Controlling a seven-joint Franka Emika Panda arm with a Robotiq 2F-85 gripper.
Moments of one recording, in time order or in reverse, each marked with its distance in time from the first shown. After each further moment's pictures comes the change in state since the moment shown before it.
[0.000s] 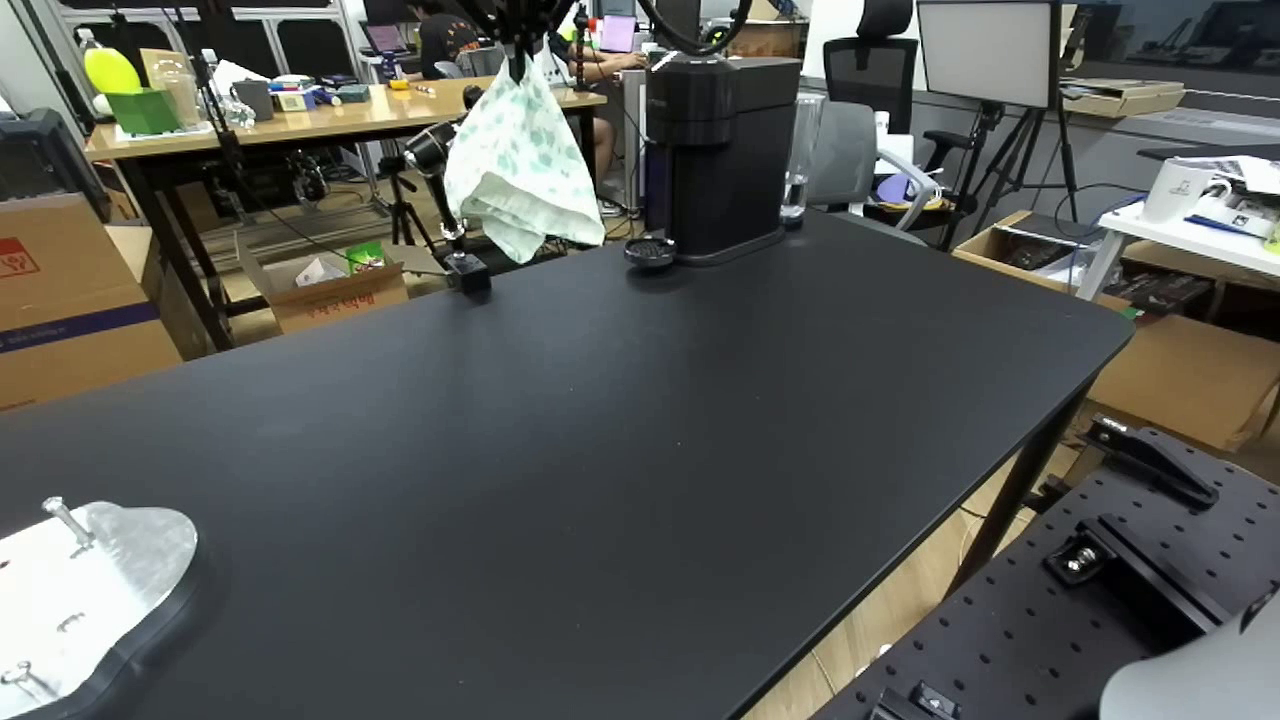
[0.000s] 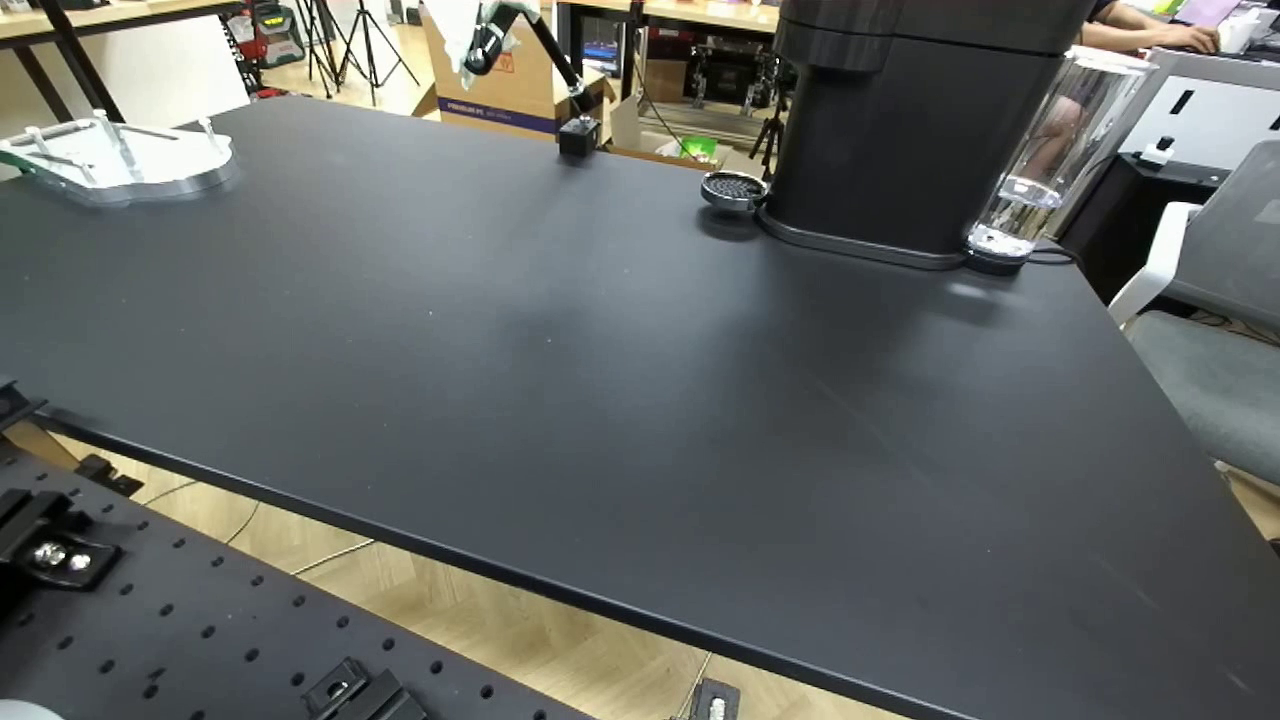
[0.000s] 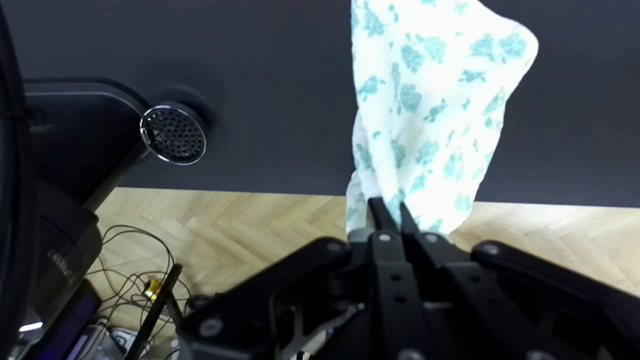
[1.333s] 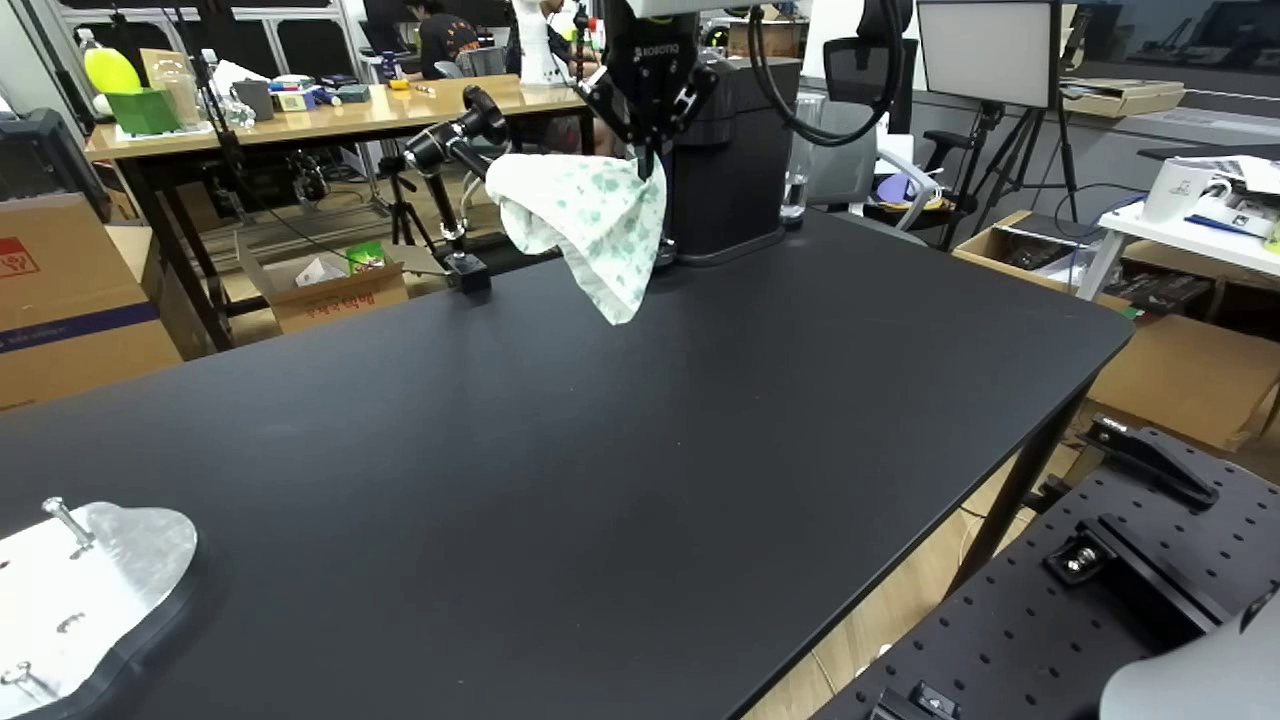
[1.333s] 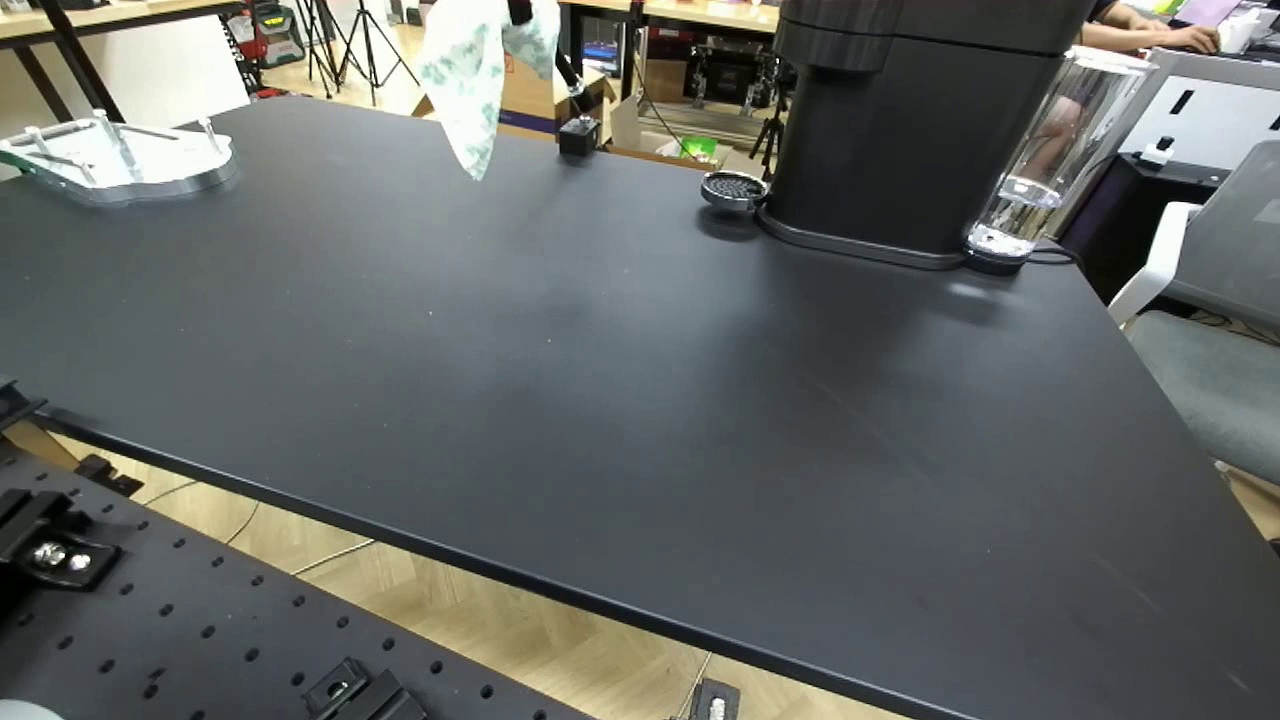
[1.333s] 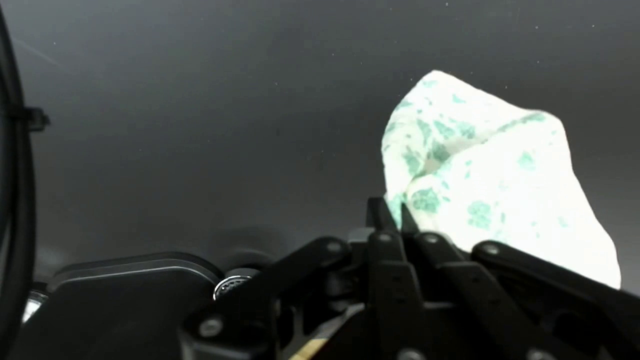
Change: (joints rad) arm -0.059 -0.116 -0.065 -0.300 0.068 0.013 0.002
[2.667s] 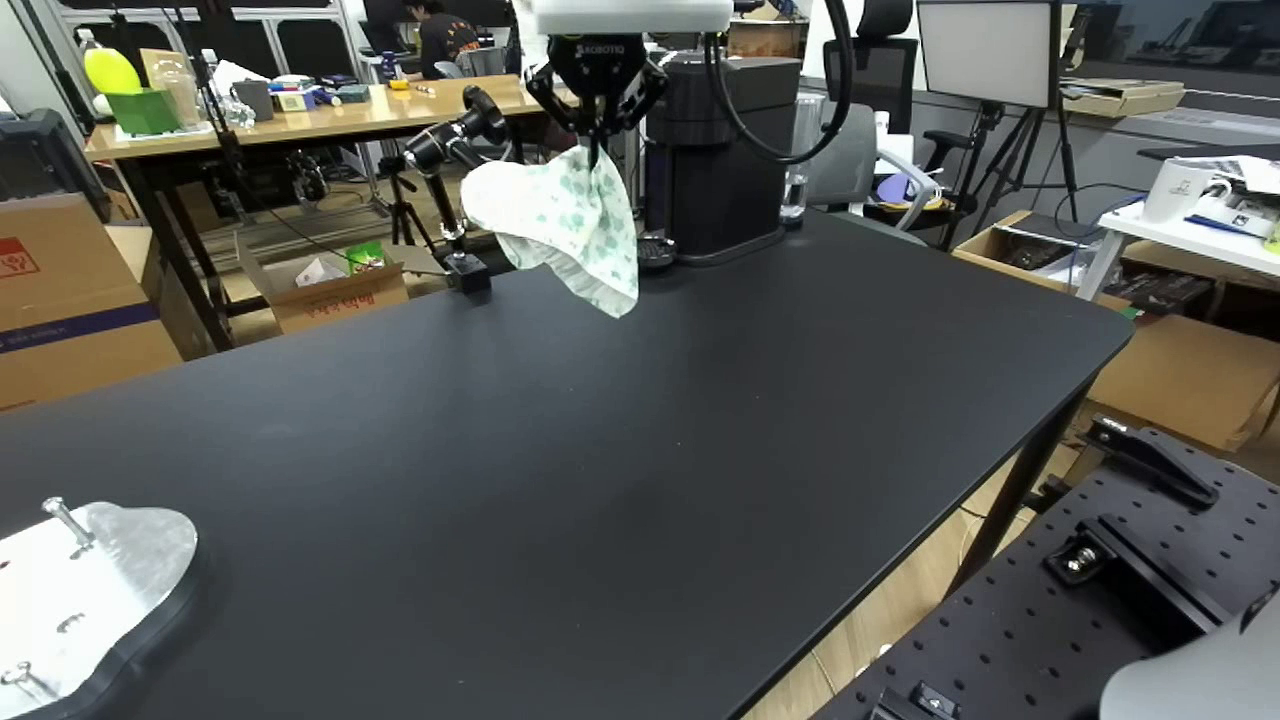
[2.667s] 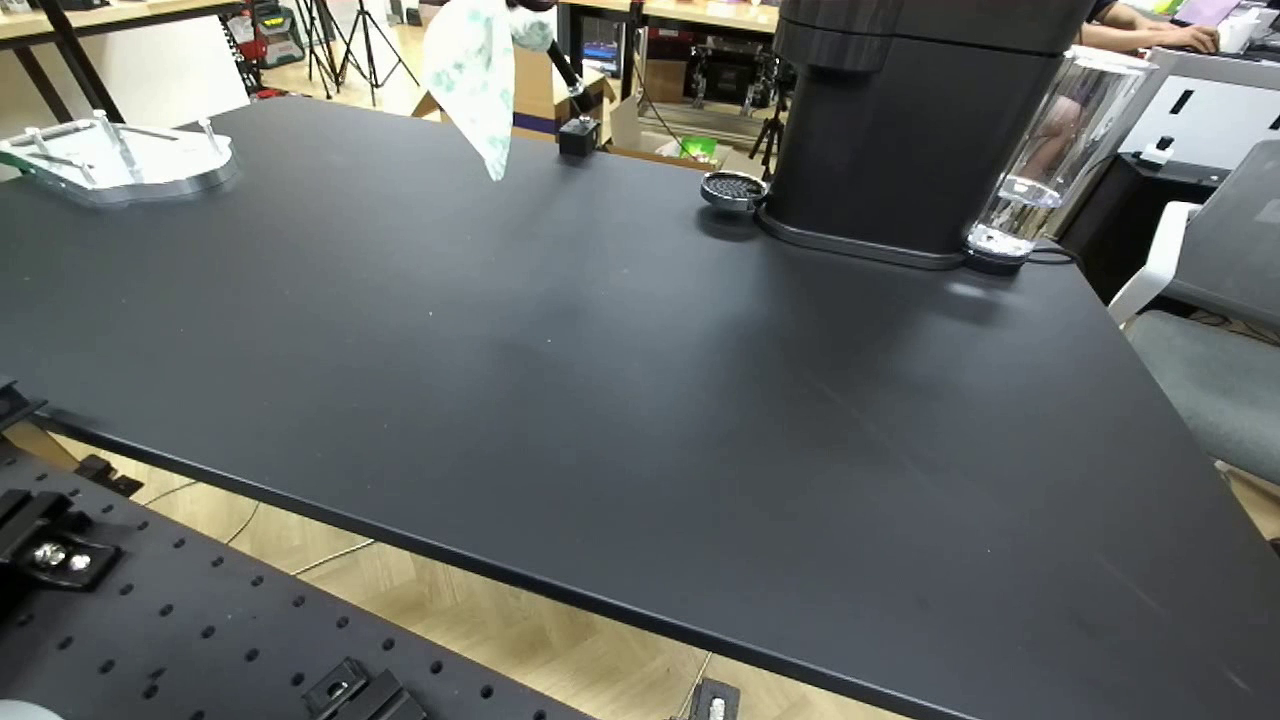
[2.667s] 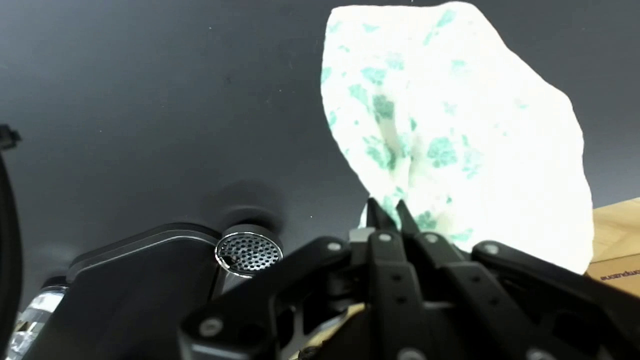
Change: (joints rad) arm 0.004 0.072 0.046 0.050 -0.109 0.154 0.360
